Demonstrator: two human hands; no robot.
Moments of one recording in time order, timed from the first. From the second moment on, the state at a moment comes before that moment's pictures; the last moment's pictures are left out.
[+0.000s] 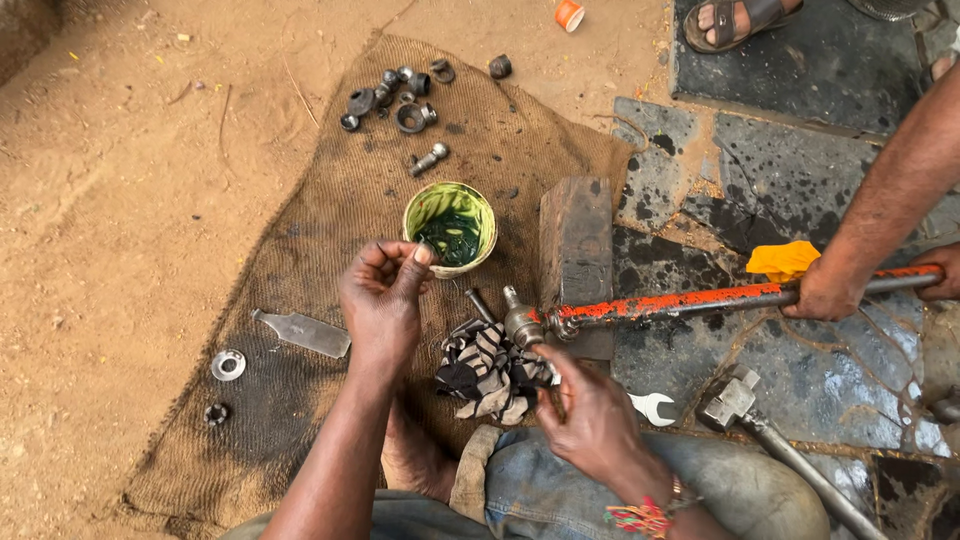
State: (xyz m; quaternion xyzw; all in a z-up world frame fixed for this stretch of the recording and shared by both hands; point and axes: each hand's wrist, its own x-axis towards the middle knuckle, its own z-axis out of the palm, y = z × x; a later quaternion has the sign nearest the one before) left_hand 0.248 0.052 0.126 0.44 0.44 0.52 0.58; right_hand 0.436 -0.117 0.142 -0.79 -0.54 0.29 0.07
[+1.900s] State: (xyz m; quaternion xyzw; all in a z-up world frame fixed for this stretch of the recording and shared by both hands) left_hand 0.223 0.082 0.132 0.32 0.48 0.64 0.50; right_hand 0.465 -0.034 0.145 -0.72 -0.67 0.20 -0.04
